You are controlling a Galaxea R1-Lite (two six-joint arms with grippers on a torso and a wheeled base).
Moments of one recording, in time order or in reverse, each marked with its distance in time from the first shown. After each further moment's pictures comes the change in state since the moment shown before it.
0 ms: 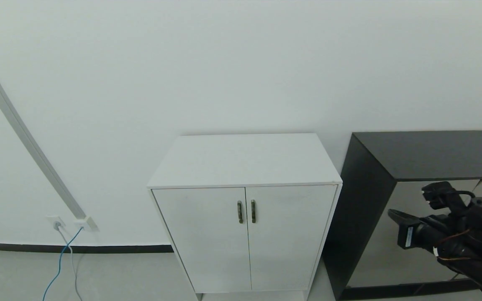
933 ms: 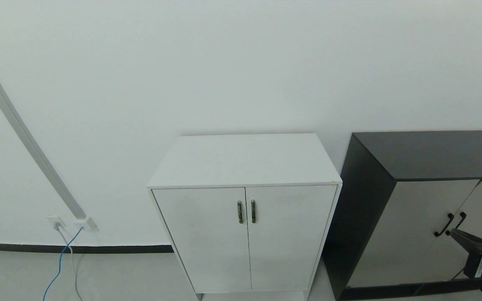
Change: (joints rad) left arm 0.000 0.000 0.000 0.000 0.000 0.000; right arm -0.162 -0.429 0.209 0.220 0.002 -0.009
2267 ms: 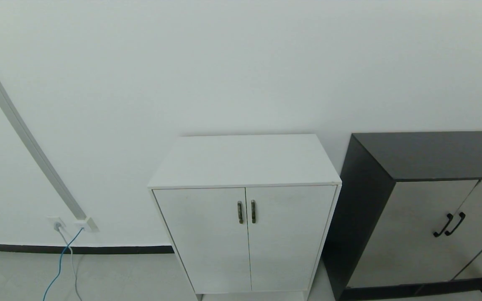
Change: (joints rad) left arm 0.000 0.000 0.000 0.000 0.000 -0.002; right arm 0.016 -0.886 -0.001 0.991 0.057 0.003
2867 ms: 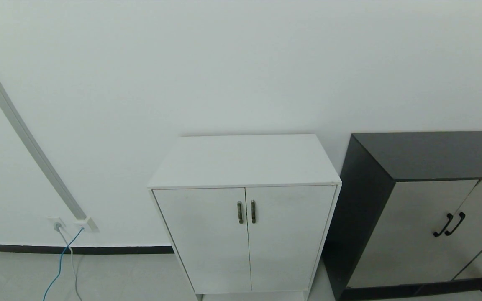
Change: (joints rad) left arm 0.000 0.000 0.000 0.000 0.000 0.000; right arm 0.096 -0.288 -0.010 0.136 0.000 -0.080
